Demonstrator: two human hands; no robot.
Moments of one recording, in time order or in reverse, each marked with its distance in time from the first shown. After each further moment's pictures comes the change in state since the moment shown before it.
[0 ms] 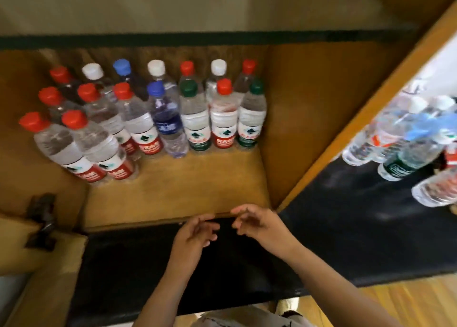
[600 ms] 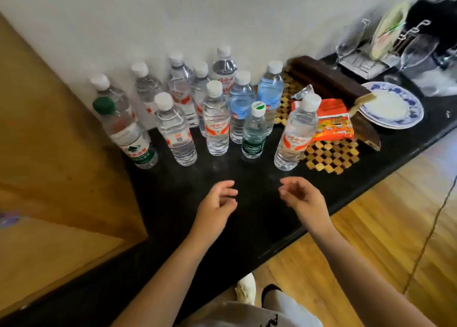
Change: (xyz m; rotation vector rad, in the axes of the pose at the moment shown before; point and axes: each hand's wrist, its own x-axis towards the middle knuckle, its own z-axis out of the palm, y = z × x) left_hand 0.010 0.043 0.344 0.387 -0.456 0.236; right_hand -0.171 0.158 -0.279 0.173 0.867 0.144
